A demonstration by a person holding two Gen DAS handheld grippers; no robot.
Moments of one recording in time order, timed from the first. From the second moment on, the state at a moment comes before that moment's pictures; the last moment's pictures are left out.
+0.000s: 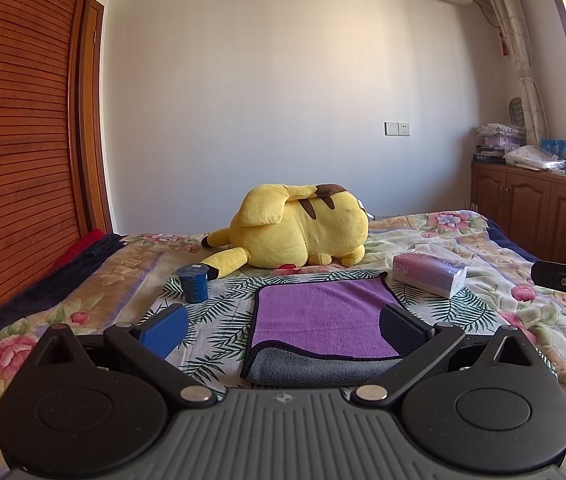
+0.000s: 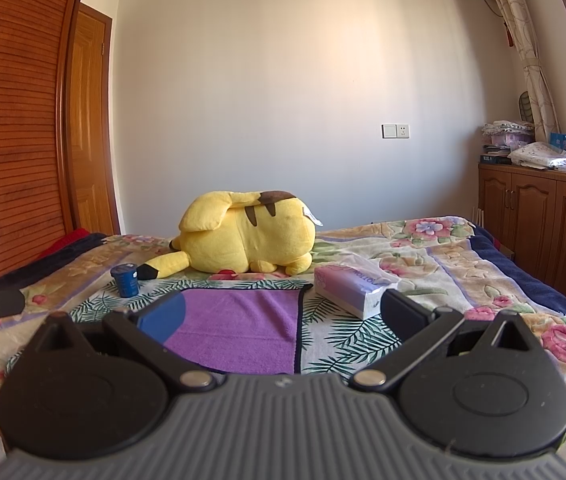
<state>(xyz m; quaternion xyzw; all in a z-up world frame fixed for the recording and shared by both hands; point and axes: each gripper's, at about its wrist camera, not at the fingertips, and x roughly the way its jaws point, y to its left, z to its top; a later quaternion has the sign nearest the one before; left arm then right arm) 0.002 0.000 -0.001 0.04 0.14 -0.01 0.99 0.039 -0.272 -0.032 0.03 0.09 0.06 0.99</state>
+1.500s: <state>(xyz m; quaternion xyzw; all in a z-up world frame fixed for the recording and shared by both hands) 0.021 -0.015 -0.028 0.08 0.23 -0.01 0.97 0.067 -0.259 -0.042 0.01 0.15 0.08 0.98</state>
